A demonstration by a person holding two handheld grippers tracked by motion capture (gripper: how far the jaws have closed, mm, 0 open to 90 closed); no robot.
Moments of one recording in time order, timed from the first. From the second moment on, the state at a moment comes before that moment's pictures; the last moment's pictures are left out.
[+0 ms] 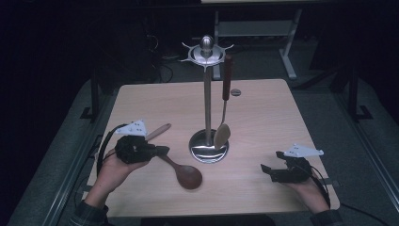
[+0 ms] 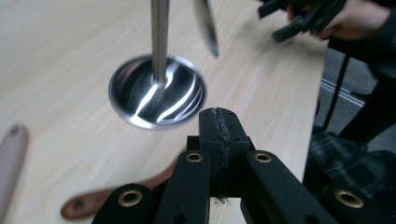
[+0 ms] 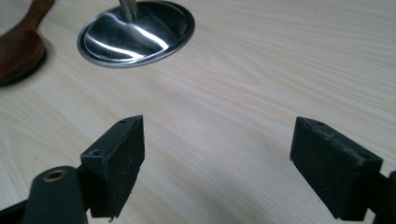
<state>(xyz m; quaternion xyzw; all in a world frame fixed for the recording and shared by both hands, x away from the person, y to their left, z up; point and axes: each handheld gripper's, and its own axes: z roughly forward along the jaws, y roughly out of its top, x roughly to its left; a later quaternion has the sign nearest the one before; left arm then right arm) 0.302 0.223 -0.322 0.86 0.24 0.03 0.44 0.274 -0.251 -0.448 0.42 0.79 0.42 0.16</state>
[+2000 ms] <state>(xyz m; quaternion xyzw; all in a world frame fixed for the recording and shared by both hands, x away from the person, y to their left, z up) 0.389 0.169 -0.114 0.85 0.20 0.12 0.47 0.277 -0.248 -0.457 0.42 0.80 0.40 0.17</state>
